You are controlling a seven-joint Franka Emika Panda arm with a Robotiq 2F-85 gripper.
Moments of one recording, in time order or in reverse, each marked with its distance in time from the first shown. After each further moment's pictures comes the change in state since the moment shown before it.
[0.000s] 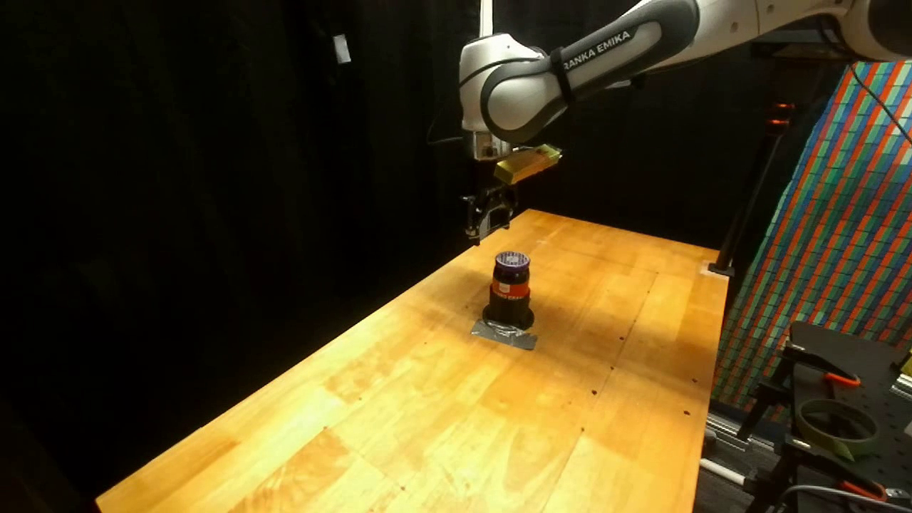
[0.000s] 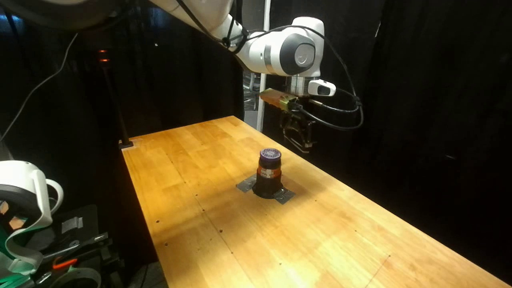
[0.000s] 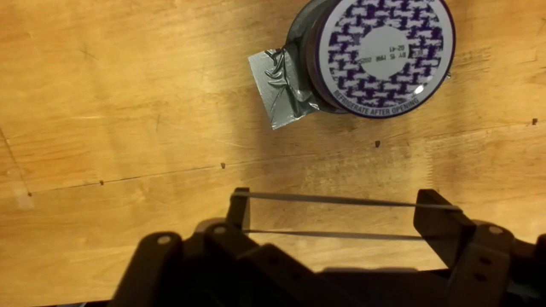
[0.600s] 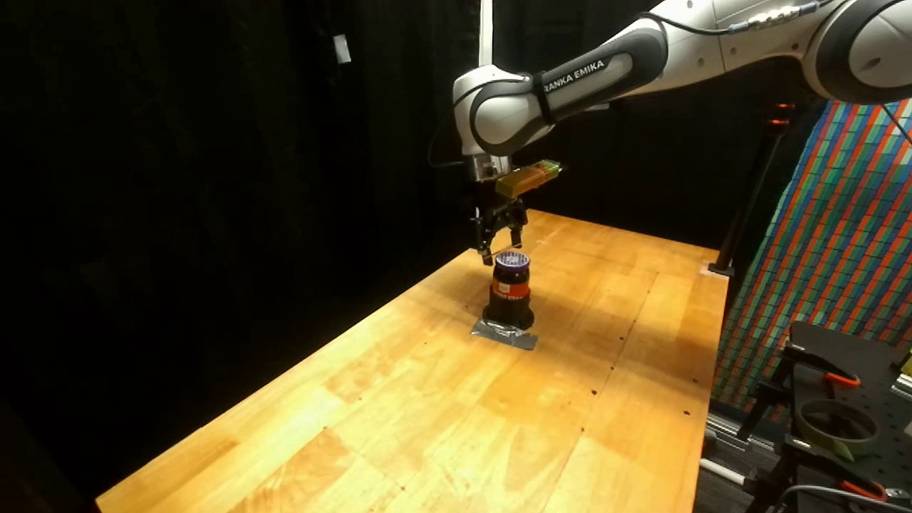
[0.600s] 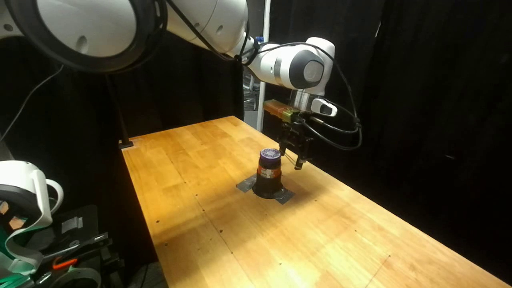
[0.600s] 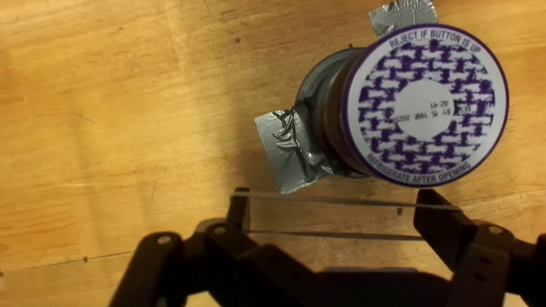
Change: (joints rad) arm -0.016 0.131 -0.005 0.157 0.061 -0.208 -0.034
